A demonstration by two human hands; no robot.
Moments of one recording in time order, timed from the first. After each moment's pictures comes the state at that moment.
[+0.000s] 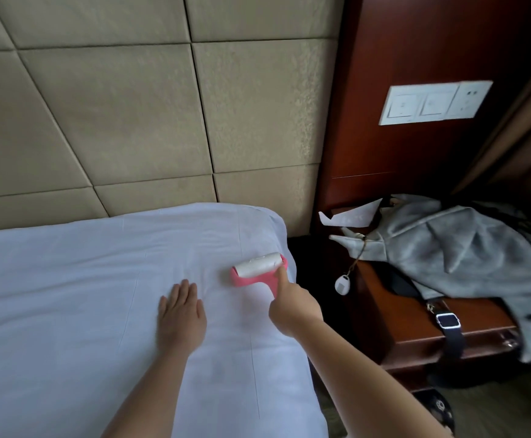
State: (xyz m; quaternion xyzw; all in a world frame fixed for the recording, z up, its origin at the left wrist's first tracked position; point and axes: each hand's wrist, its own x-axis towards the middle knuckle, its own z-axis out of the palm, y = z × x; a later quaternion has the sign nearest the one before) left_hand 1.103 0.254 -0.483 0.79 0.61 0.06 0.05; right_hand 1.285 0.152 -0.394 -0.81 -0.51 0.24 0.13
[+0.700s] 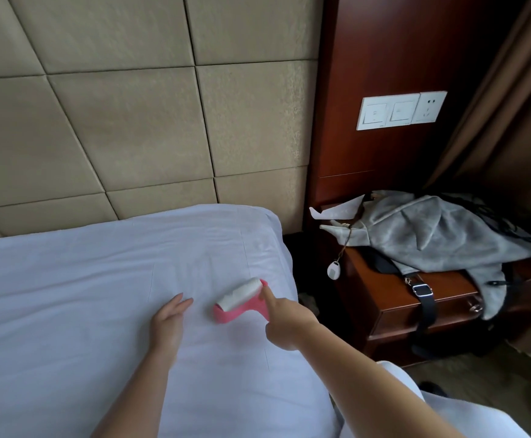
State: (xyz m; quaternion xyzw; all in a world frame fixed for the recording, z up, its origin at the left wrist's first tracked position) left_hand 1.044 0.210 -0.466 0.50 0.59 0.39 0.51; right_hand 1.234 0.083 -0.377 -0.77 -0.59 0.26 0.05
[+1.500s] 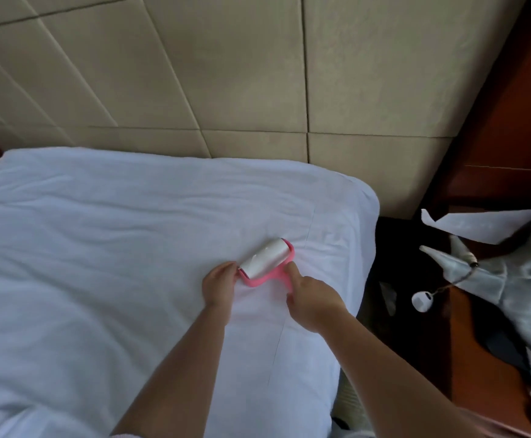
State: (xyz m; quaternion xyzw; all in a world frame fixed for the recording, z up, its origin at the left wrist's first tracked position) left_hand 1.117 0.227 -0.442 0.23 0.72 0.50 0.42; right_hand 1.295 0.188 -0.399 -0.59 -0.75 0.31 0.03
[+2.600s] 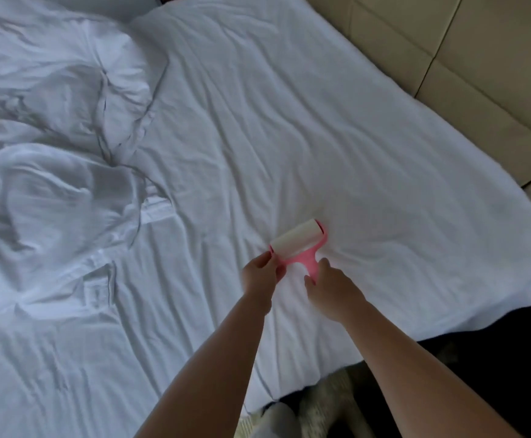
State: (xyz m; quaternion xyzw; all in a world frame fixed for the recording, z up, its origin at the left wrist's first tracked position) left_hand 1.128 0.108 -0.401 -0.16 0.68 0.63 0.34; right_hand 1.226 0.198 -0.375 -0.35 -0.84 0.38 -0.18
